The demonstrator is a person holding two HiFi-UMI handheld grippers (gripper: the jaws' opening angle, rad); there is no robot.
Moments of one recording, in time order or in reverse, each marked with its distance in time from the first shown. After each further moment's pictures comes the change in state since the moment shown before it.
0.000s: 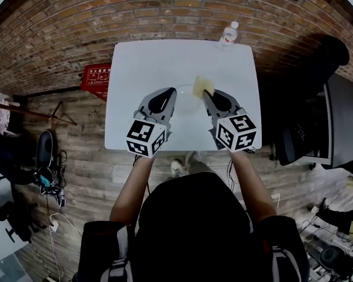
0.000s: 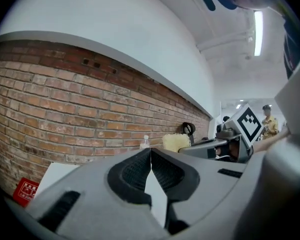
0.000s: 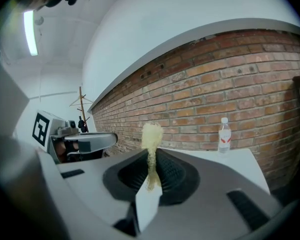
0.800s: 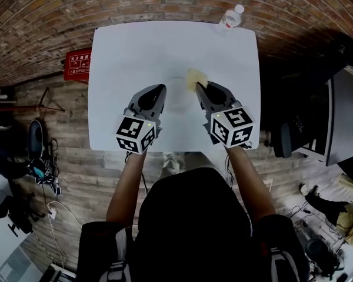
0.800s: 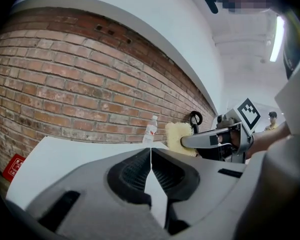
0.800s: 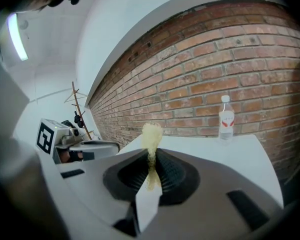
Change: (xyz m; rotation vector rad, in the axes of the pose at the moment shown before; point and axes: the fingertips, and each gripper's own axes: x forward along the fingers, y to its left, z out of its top) left arm 0.064 0.046 -0.087 -0.134 0.133 0.014; right arm 0.067 -0.059 -0.045 0.059 0.132 0.030
